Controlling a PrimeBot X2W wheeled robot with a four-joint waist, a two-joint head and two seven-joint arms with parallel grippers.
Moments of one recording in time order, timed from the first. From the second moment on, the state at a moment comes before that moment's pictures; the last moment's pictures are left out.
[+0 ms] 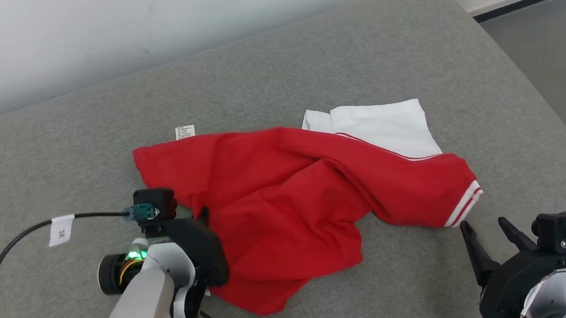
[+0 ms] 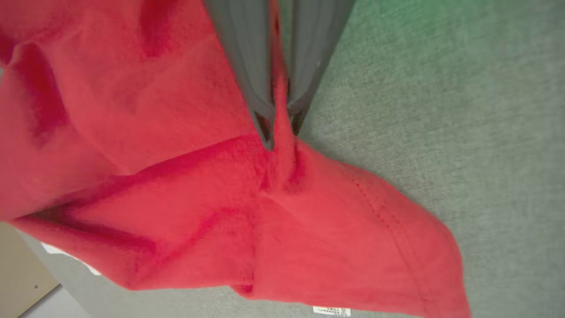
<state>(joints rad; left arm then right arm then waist) -0.65 0.10 -0.42 0.79 -0.60 0.01 0.17 -0.04 -0.05 -0.14 0.01 0.14 0.13 0.35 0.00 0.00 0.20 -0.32</state>
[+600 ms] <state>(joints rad) -0.25 0.20 -0.47 0.41 -0.63 0.03 0.25 0.02 -0.05 -0.19 -0.03 0.17 0.13 0.37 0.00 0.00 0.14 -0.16</state>
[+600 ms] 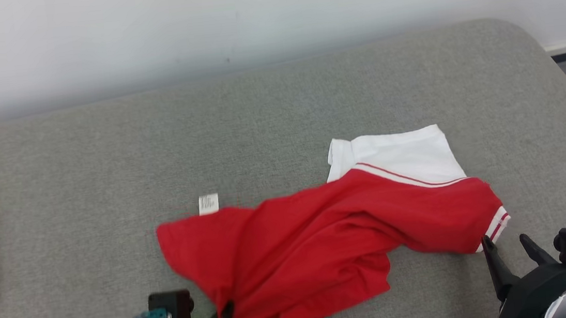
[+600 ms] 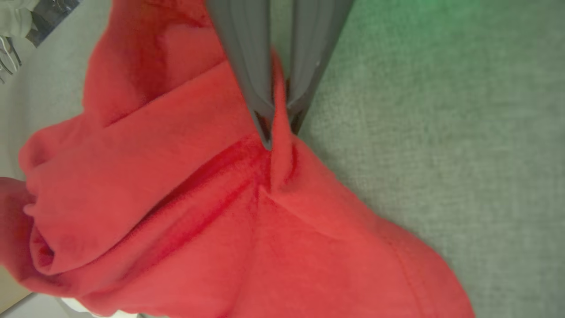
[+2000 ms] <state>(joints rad) -0.71 0.35 -0.44 0.46 -0.41 0.06 -0.09 0.00 -0.05 -0.15 -0.02 0.17 0.13 0.37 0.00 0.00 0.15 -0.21</state>
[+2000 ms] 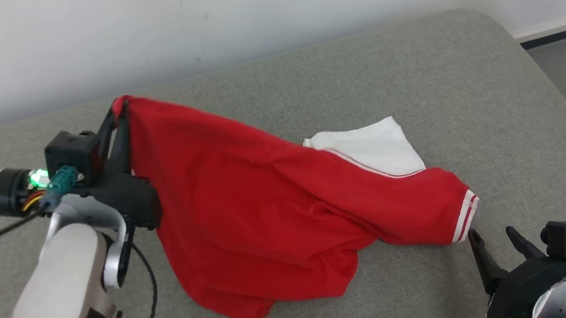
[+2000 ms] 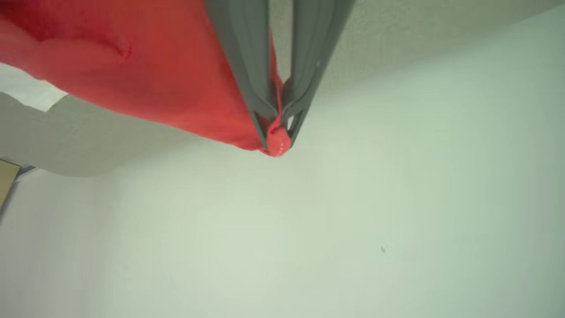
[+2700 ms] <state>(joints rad) -0.17 0.44 -0.71 0.28 -0.31 0.02 -0.17 0.07 -0.05 -0.21 -0.07 0.17 0.13 0.40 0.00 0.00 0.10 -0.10</state>
